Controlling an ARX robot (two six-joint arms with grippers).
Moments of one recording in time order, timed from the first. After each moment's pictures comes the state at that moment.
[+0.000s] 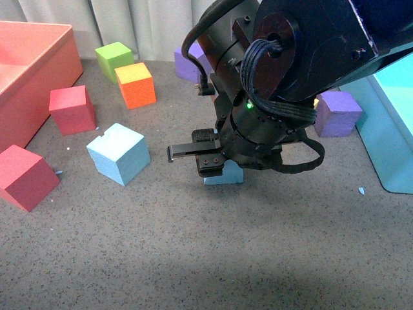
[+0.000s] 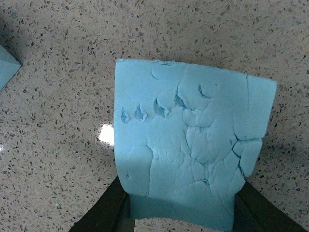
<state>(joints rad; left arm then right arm) 0.00 0.00 0.02 0.00 0.00 0.00 0.55 2.21 1.29 -0.18 0.04 0.29</state>
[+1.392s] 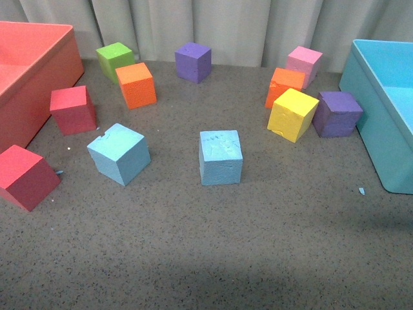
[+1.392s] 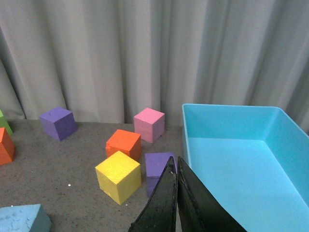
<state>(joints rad) 0.00 0.00 0.02 0.00 0.00 0.00 0.22 1.41 0.17 1.23 0.21 0.00</state>
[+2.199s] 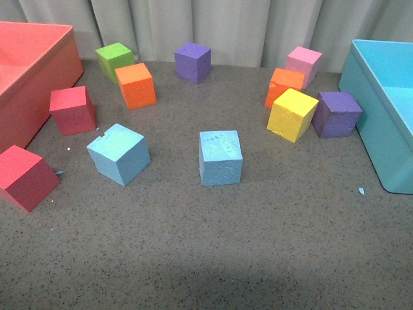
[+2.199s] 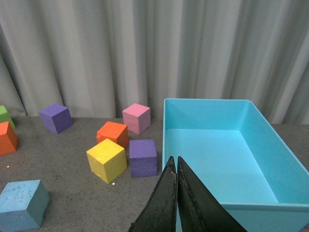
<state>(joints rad) 0.00 0.00 0.02 0.00 0.00 0.00 0.00 0.70 0.01 0.68 0.00 0.00</state>
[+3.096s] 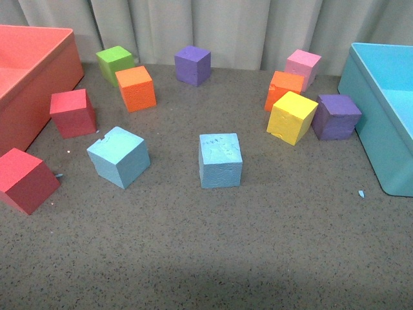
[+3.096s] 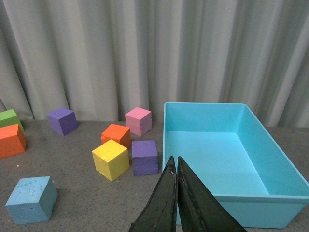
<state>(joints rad) 0.00 0.00 0.02 0.00 0.00 0.00 0.00 0.24 0.00 0.24 0.00 0.00</state>
